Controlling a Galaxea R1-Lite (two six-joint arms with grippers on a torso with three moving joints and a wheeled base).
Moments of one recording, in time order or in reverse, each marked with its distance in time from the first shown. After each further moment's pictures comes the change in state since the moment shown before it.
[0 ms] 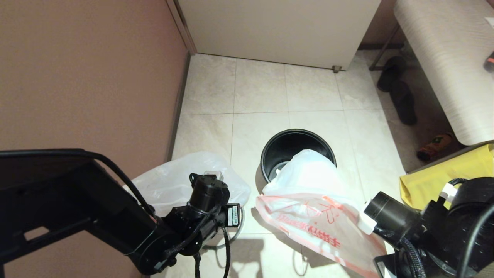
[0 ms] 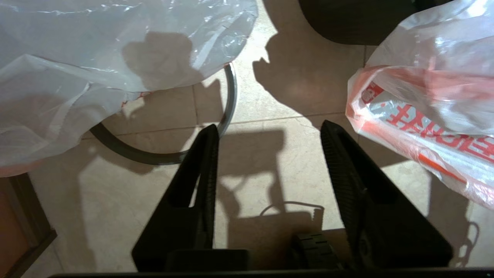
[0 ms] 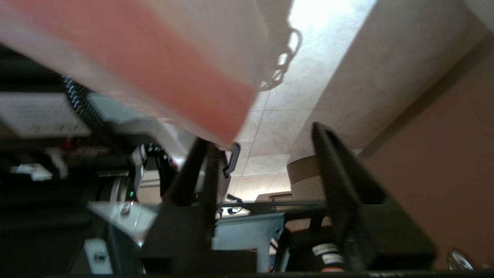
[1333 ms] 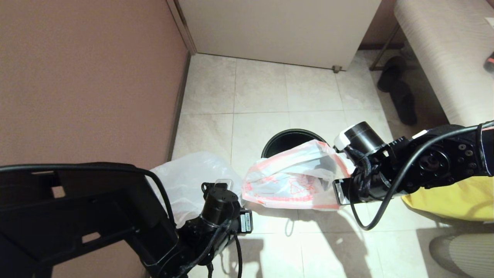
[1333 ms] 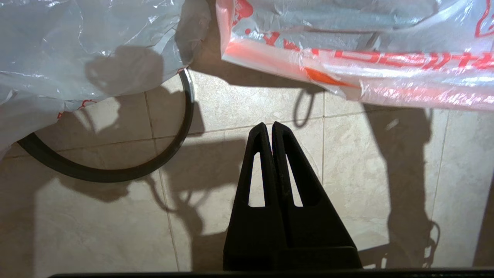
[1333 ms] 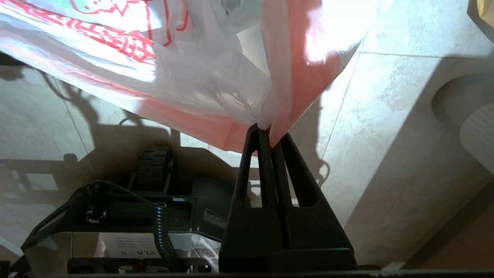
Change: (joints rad) left arm -0.046 0.118 0.012 -0.209 -0.046 -0.037; right arm -0.146 0.171 -0.393 -0.215 -0.018 -0.219
